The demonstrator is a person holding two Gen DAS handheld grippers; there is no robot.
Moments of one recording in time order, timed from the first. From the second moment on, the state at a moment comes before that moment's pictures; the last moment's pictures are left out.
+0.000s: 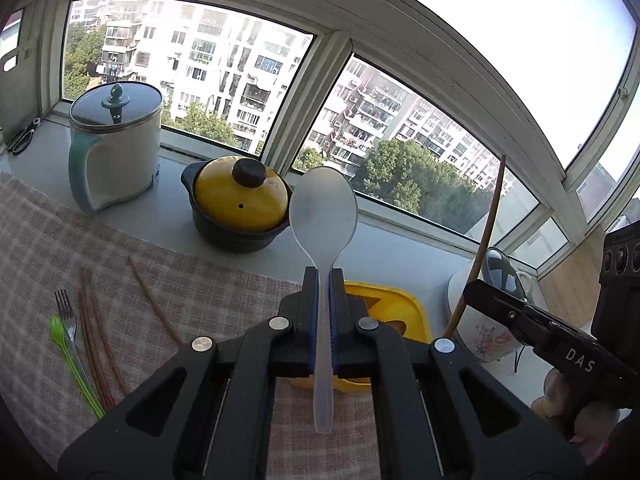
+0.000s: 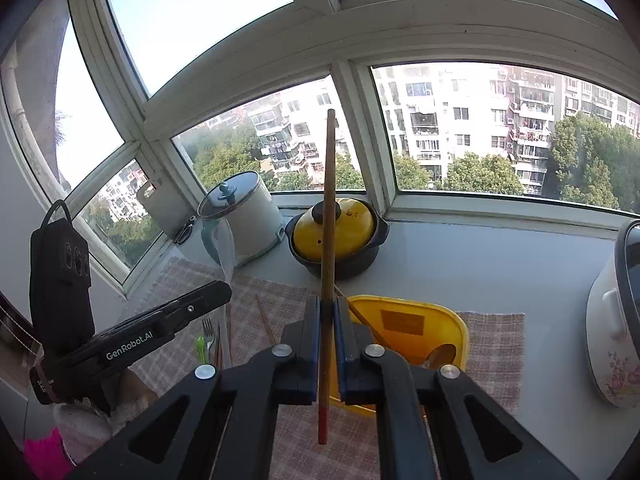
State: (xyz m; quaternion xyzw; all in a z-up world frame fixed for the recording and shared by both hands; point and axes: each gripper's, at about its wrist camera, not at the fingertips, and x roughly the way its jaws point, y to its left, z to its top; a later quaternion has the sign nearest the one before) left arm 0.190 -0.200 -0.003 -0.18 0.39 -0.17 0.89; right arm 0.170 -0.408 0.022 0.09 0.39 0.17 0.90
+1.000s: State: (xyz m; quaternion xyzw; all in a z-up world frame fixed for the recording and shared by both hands) left arm 0.226 -0.278 -0.048 -0.12 0.38 -0.18 0.90; right arm 0.208 -0.448 -0.026 0.10 0.41 0.12 0.90
